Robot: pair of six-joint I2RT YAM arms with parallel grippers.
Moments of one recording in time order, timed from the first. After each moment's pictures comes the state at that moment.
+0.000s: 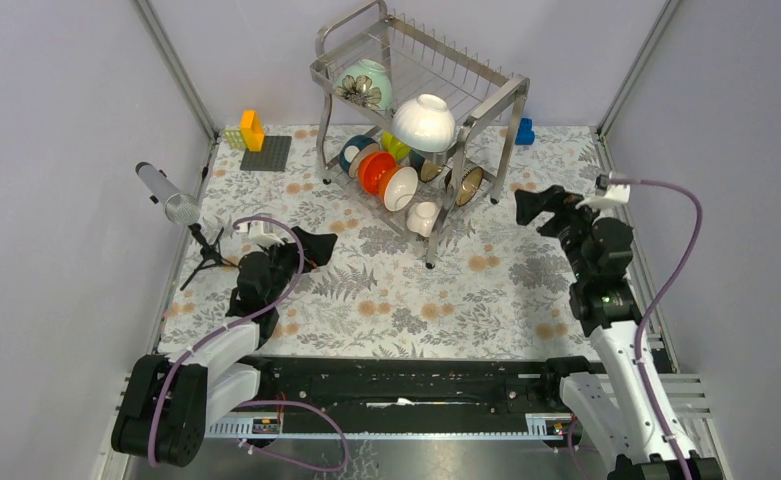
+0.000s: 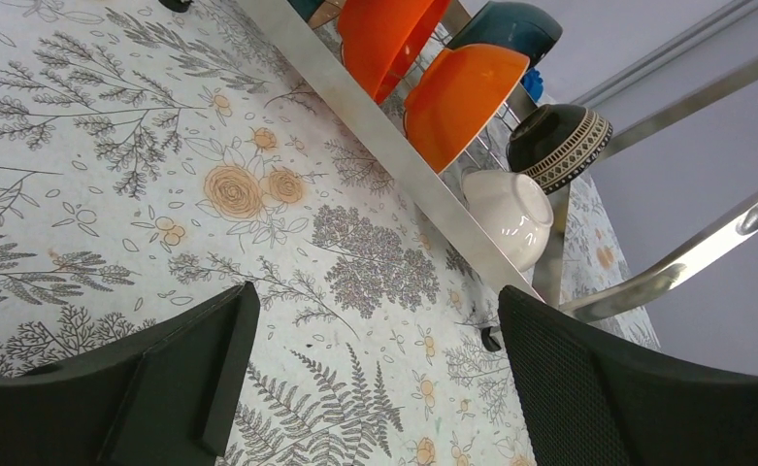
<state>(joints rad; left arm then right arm) -0.20 1.02 0.18 0.71 0.17 -0.69 0.09 0.70 0.57 0.07 -0.04 0.46</state>
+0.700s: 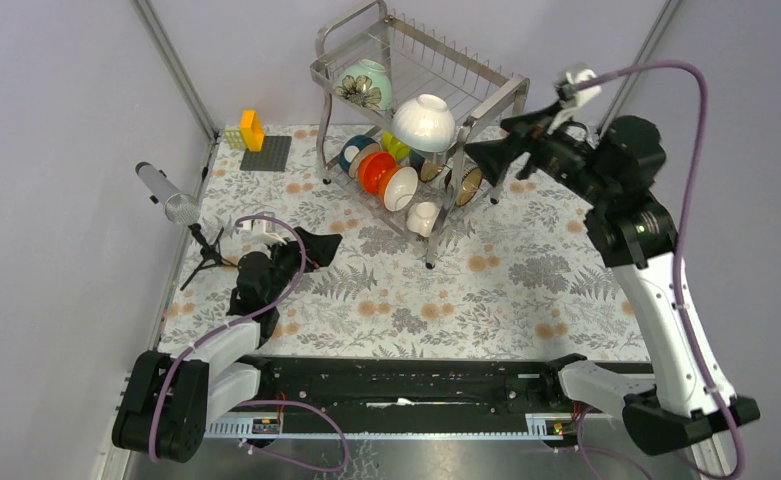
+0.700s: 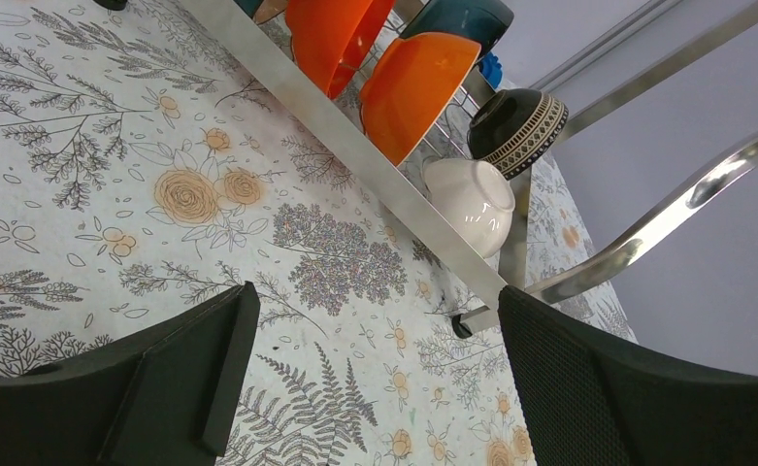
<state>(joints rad) -0.20 1.04 0.18 0.78 0.26 -0.70 0.26 1.06 1.45 -0.33 -0.48 0.20</state>
